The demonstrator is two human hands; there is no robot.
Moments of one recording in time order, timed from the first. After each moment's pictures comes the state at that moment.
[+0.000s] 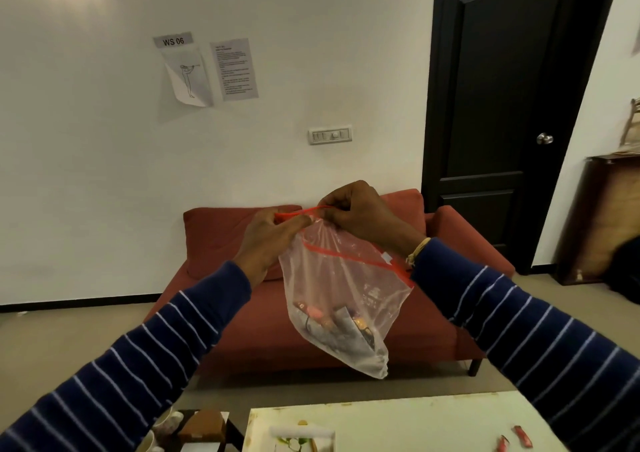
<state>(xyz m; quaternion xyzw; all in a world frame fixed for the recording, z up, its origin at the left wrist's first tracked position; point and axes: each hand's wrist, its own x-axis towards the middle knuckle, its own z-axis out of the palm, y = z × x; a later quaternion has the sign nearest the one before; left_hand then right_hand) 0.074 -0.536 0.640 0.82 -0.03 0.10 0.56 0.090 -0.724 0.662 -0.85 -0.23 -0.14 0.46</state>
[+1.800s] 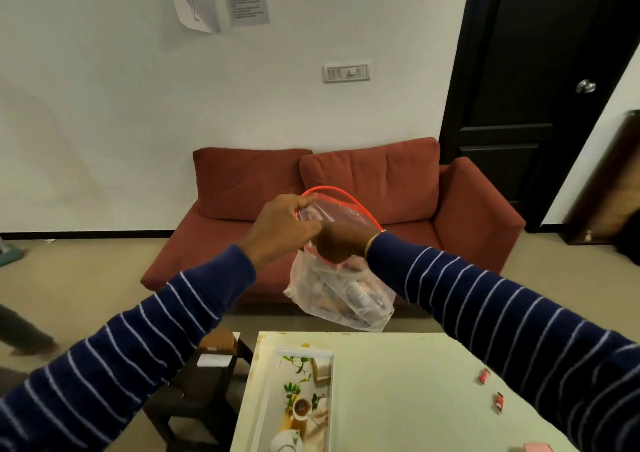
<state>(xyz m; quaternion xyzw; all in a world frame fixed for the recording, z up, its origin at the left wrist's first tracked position) 0.012 -0.533 0.592 0.93 -0.11 0.09 0.35 0.048 -0.667 0.570 -0.90 -0.42 -0.06 -0.04</state>
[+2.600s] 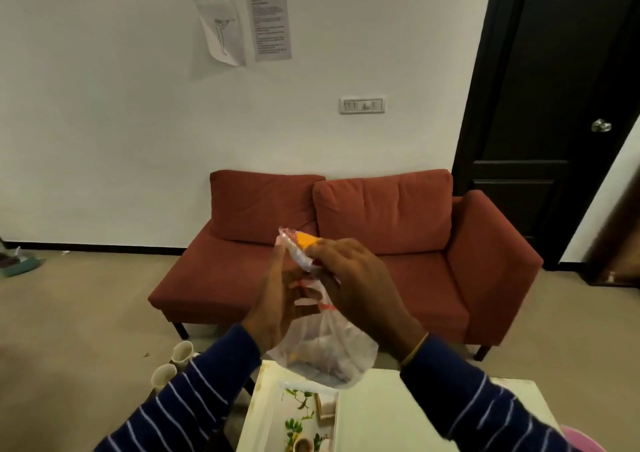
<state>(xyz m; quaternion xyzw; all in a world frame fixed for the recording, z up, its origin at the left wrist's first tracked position) 0.000 -0.516 0.526 0.60 0.09 -0.07 0.79 -0.001 -0.672 0.546 -0.85 -0.34 -0.32 0.25</state>
